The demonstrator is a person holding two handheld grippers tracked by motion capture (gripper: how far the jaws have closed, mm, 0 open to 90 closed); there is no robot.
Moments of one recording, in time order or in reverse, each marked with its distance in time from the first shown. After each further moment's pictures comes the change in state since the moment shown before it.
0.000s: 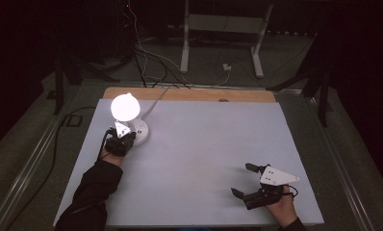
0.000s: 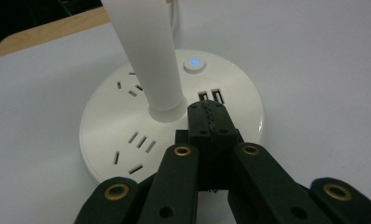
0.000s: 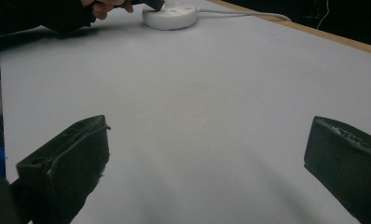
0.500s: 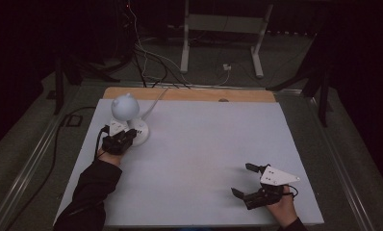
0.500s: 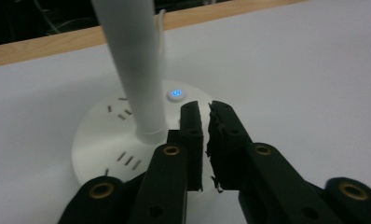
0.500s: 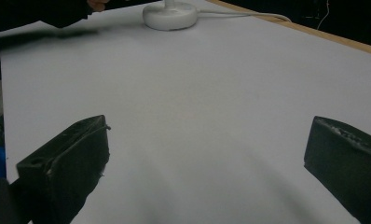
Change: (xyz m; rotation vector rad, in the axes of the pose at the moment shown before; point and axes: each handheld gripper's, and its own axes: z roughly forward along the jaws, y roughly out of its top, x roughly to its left) left arm 0.003 0.012 -0.020 -0.081 -0.085 -0.070; right arm -0.001 0.000 0.000 -0.003 0.002 0.000
